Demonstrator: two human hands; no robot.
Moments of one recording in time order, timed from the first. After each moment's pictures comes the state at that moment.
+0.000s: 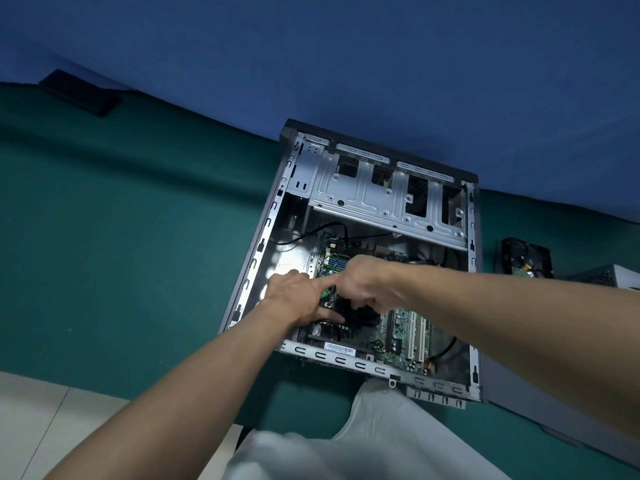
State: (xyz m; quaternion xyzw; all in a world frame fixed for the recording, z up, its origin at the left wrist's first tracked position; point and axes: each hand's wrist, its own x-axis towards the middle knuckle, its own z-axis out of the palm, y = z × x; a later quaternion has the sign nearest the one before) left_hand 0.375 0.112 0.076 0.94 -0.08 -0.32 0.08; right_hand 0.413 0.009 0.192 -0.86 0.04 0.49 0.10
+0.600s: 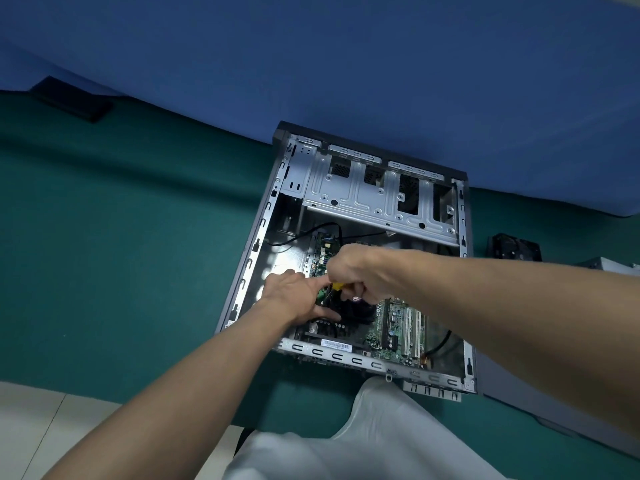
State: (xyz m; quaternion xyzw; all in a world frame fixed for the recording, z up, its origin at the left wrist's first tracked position) left_hand 0.374 0.111 0.083 0.94 -0.07 -0.32 0.07; right_hand 0.414 0.020 0.199 -0.85 0.13 0.49 0.16
